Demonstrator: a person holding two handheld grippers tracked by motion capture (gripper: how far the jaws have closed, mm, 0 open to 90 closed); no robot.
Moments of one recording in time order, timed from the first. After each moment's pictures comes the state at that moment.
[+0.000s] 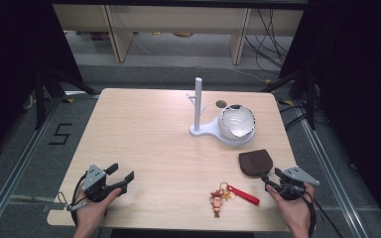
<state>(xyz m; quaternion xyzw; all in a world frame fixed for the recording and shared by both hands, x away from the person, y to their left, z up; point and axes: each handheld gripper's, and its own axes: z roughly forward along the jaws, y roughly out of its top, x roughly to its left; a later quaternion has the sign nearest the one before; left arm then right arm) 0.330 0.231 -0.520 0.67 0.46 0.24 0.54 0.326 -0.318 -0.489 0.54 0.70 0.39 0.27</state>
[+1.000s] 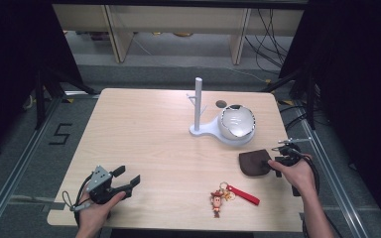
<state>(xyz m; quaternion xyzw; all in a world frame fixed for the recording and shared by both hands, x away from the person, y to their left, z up) 0.324 0.218 -0.515 0.68 0.44 0.21 0.54 0.417 -0.340 -0.469 0.59 0.75 0.28 0.10</state>
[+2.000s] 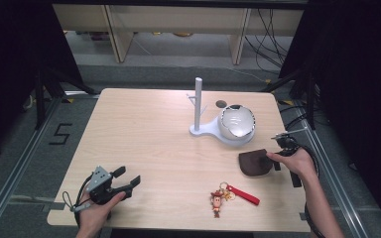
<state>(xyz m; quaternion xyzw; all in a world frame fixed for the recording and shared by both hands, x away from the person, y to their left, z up) 0.323 0.218 -0.516 0.68 0.44 0.21 0.54 0.451 -0.343 -0.466 0.61 0.75 0.24 0.03</state>
